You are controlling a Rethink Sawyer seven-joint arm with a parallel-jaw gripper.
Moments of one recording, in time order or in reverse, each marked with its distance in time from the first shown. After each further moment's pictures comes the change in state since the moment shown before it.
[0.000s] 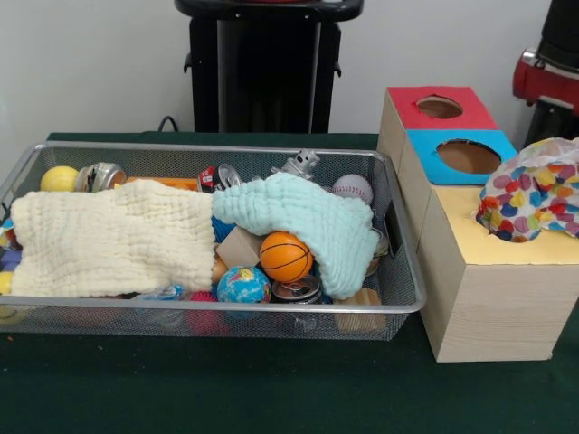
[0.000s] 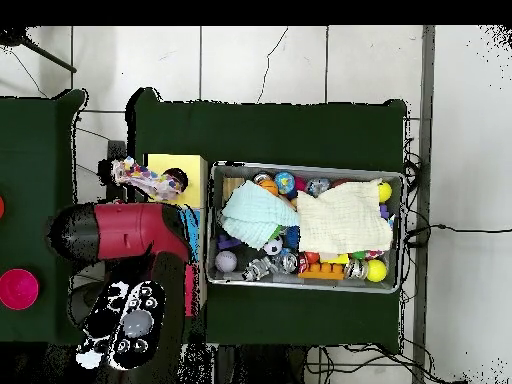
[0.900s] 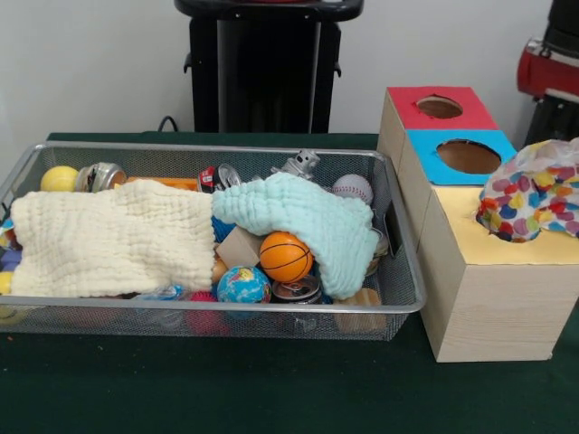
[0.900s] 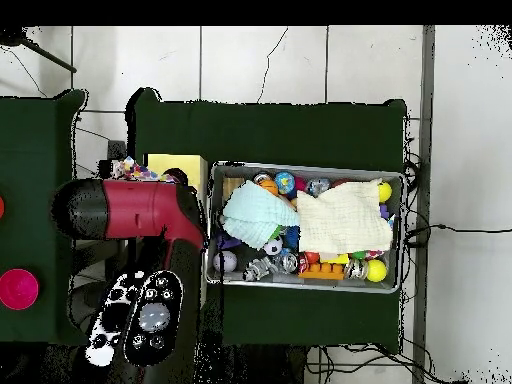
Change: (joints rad) arm -0.054 0.006 -0.030 -0.076 0.047 0.009 0.005
